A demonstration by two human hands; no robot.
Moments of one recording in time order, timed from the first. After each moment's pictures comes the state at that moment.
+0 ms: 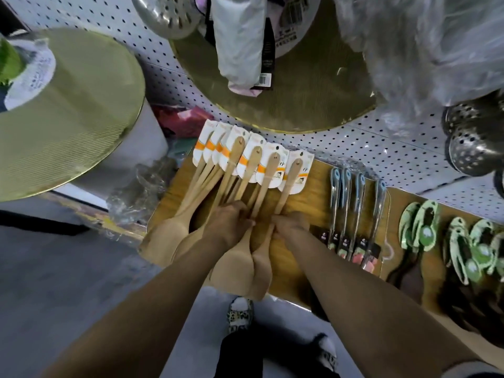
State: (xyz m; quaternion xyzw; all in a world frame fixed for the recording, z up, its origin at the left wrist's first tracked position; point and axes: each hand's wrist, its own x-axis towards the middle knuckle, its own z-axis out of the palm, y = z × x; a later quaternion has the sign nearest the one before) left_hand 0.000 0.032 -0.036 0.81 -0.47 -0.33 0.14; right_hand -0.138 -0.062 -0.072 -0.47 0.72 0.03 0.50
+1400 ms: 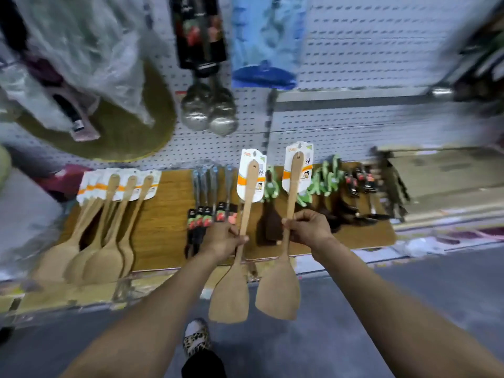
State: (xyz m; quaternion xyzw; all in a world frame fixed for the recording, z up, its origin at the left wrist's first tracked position) left_hand -0.343 0.073 0.065 0.73 -0.47 -0.44 0.20; right_hand -0.555 0.049 0.101 -0.34 0.67 -0.34 0.57
